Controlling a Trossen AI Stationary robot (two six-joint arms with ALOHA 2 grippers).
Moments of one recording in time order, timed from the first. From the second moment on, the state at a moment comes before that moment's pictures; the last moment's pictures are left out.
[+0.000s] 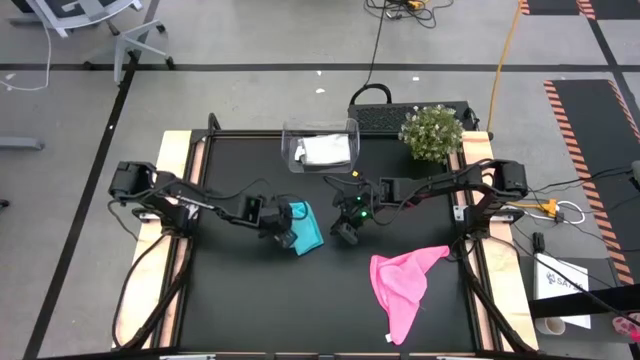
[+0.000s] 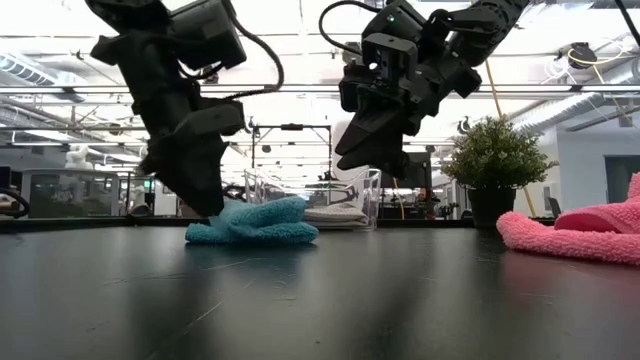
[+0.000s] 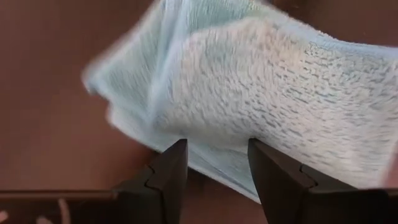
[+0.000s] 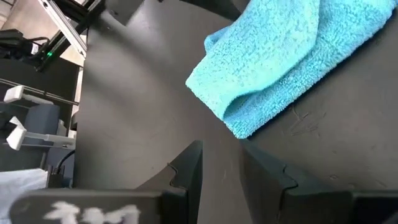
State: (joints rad) left arm -0.07 1.55 0.80 -0.40 -0.17 -0.79; right arm -0.10 1.68 0.91 0.04 -0.42 0.49
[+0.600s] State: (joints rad) left arm 0.02 1.54 0.80 -0.36 -0.09 -1.16; right arm -0.10 1.67 0.91 0.04 -0.42 0.45
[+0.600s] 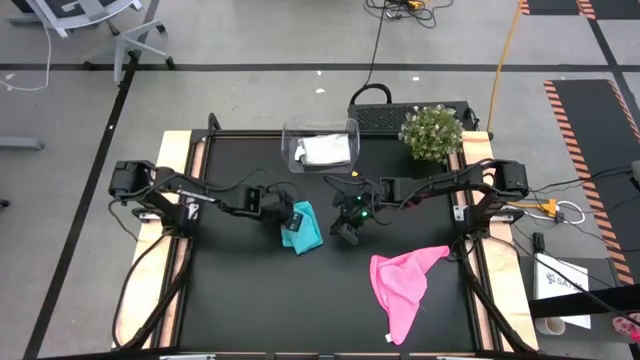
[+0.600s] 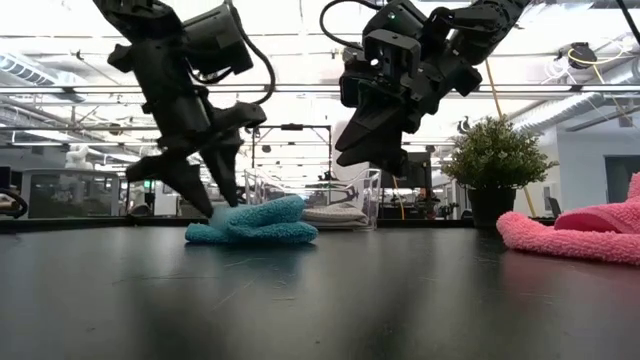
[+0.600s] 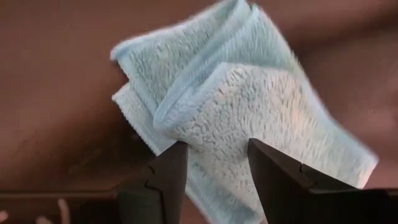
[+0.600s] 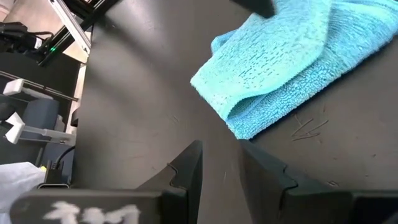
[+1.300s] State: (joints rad) left arm 0.06 1.54 0.80 -0.22 -0.16 -1.04; right arm -0.10 1.67 0.91 0.01 -0.42 0.42
